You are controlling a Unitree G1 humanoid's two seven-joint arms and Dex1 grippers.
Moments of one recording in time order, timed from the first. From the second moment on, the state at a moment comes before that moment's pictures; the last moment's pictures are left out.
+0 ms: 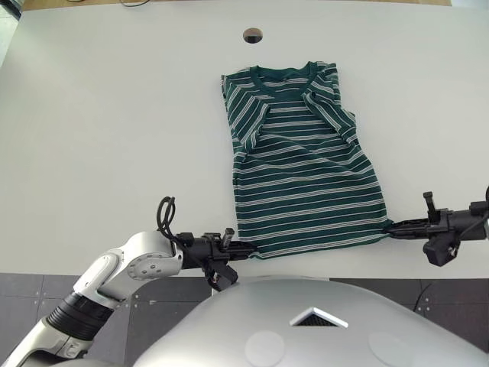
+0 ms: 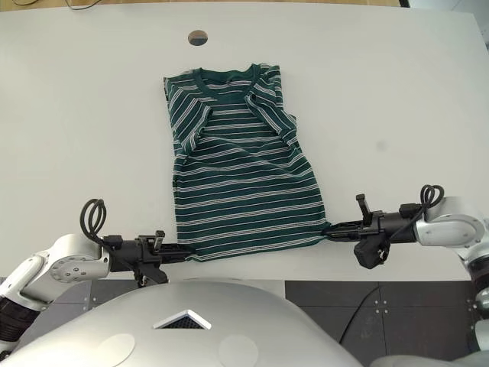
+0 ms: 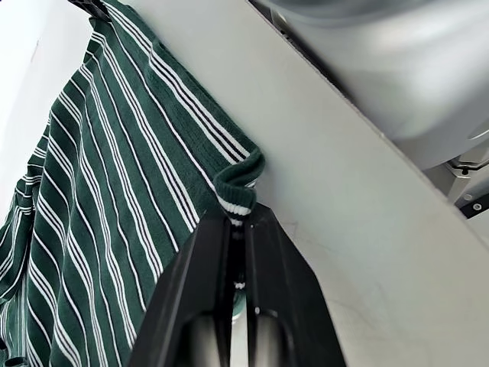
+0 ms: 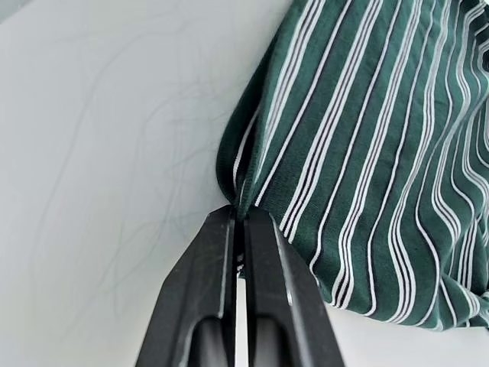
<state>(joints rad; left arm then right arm) 0.37 0.89 -0.42 -0.32 0.48 -0.66 -0.75 0.01 -1.16 0.46 0.52 -0.09 -1.31 0.95</state>
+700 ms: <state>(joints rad) 0.32 1.17 -0.02 -0.62 -0.83 0.18 -1.09 0.16 -1.26 0.19 -0.14 0.92 -0.09 1.43</state>
